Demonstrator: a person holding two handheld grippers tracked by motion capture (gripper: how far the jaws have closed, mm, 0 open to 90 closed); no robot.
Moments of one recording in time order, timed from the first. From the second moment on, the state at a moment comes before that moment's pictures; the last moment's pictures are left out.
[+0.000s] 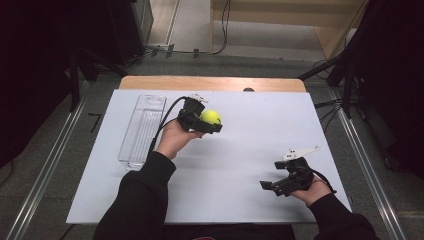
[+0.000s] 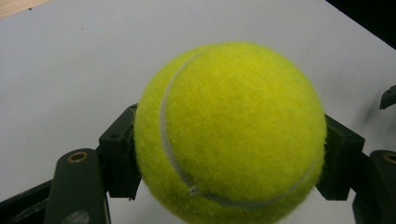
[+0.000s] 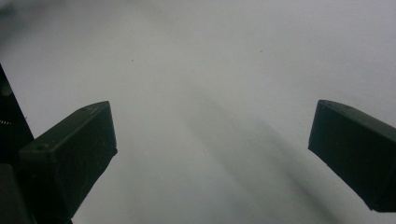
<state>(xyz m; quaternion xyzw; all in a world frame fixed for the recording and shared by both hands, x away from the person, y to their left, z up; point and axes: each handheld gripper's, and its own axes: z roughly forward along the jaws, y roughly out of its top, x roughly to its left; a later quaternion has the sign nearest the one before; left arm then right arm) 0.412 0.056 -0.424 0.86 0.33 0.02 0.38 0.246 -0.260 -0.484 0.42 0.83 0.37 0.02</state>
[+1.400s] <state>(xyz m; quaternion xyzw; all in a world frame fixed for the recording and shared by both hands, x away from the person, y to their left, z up) 0.414 0.091 -0.403 0.86 0.35 0.00 0.37 0.245 -0.260 -0.483 0.42 0.83 0.37 0.02</state>
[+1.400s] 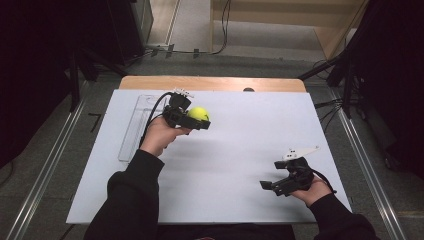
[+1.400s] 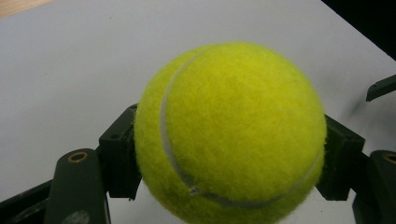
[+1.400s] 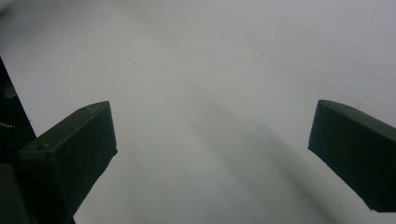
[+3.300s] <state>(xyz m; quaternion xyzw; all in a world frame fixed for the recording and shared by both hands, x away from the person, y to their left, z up) 0.421 0.155 -0.383 0.83 0.41 0.05 0.38 0.246 -0.259 -0.482 0.41 0.83 0.37 0.02</state>
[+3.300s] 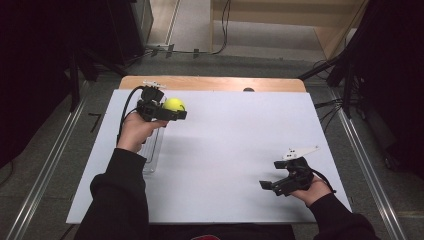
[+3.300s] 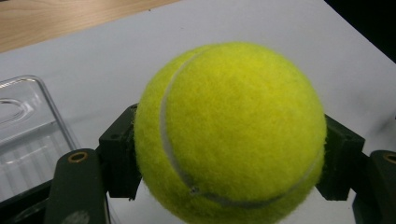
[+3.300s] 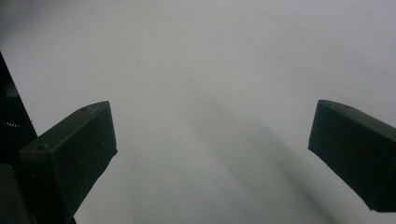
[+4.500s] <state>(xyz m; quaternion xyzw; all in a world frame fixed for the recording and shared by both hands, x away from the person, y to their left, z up) 0.426 0.191 -0.386 0.80 0.45 0.07 0.38 0.246 -0.258 -0.483 0.41 0.83 0.37 0.01</state>
